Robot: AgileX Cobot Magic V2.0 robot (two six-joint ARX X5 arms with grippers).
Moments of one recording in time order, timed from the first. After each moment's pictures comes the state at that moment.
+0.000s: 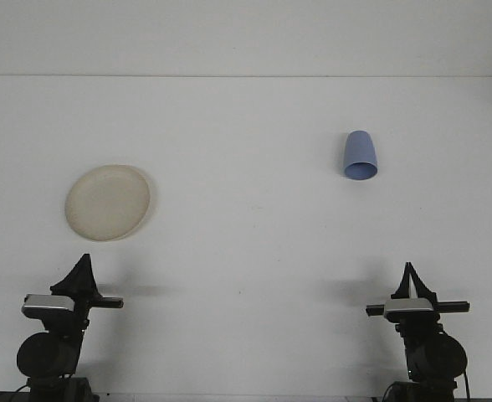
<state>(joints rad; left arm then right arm) 0.01 0.01 0.03 0.15 0.02 0.04 -0.06 0.00 0.01 -0.06 0.00 -0.34</state>
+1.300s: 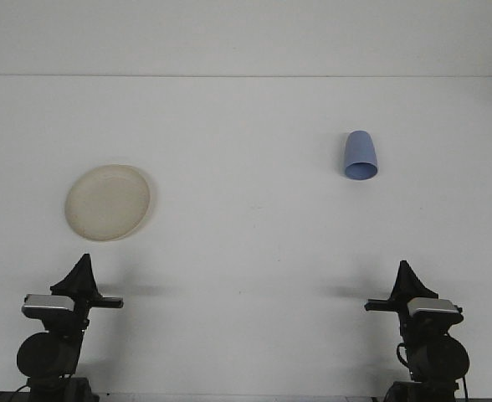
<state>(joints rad) 0.01 0.01 0.03 0.15 0.02 0.04 -0.06 0.00 0.03 -0.04 -0.07 0.21</state>
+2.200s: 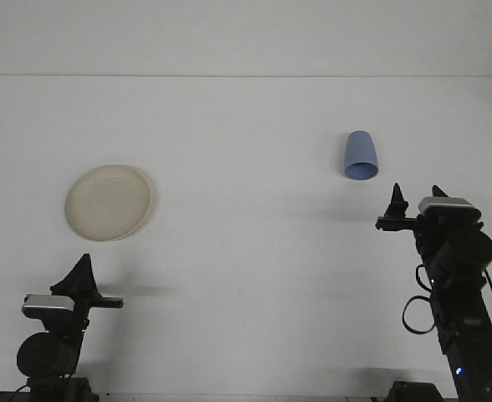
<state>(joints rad) 0.01 0.01 0.03 0.15 0.02 0.04 -0.06 0.94 0.69 0.06 -0.08 0.09</state>
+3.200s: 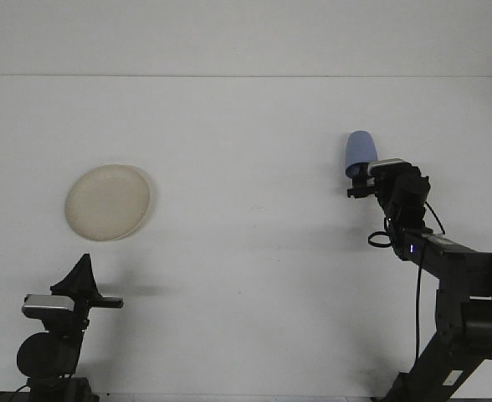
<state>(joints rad) 0.01 0.01 0.03 0.15 0.02 0.04 -0.07 1.86 0.91 0.64 -0.10 -0.15</state>
